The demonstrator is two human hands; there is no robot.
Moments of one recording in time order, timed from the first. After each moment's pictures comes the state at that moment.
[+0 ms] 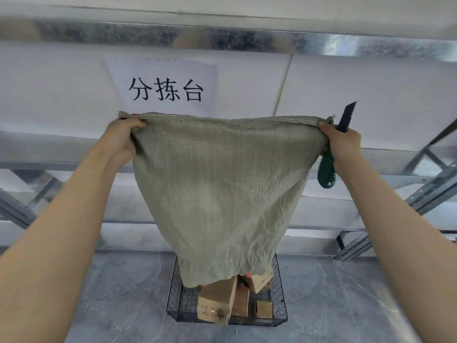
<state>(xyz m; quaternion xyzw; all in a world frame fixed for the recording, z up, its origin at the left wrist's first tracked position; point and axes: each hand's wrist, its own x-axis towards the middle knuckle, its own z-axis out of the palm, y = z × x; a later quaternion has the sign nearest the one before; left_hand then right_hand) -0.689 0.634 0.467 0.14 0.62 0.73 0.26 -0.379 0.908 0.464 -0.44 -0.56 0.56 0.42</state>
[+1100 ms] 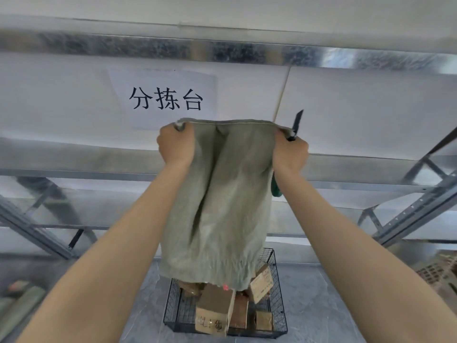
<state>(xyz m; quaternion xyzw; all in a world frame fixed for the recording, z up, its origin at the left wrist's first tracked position) -0.604 0.716 0.472 0.11 0.79 0.60 0.01 -0.461 0.844 0.459 -0.52 -0.57 0.48 0.43</state>
